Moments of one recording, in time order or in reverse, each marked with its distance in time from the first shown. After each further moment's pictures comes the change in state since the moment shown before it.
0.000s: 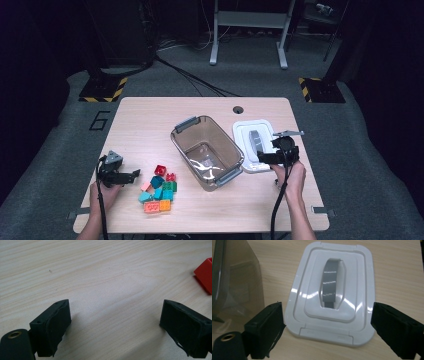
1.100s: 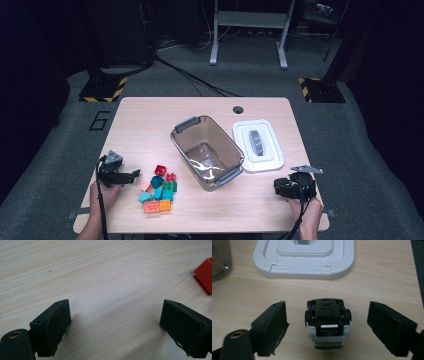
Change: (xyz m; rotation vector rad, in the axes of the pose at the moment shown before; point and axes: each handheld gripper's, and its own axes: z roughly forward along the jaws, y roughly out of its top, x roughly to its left) left arm 0.000 0.000 0.000 -0.003 0.001 0.000; right arm -0.028 -0.105 -0.016 0.024 -0.075 0.067
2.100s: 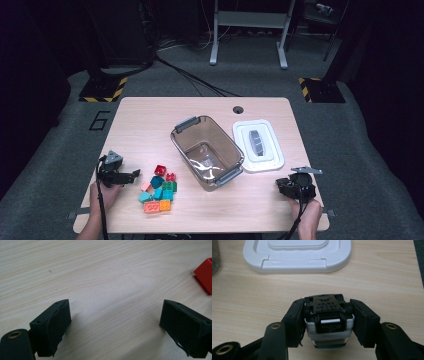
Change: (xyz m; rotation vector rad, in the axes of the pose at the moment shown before) left arm 0.000 0.000 0.000 -0.002 -0.002 0.000; right arm 0.000 -0.003 0.007 0.035 -0.018 0.060
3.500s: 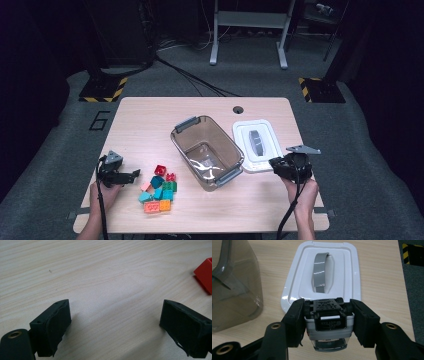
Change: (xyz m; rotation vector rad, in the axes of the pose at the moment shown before) left arm 0.000 0.000 0.000 -0.002 0.002 0.001; right arm 0.024 0.063 -0.031 -0.141 0.065 -0.109
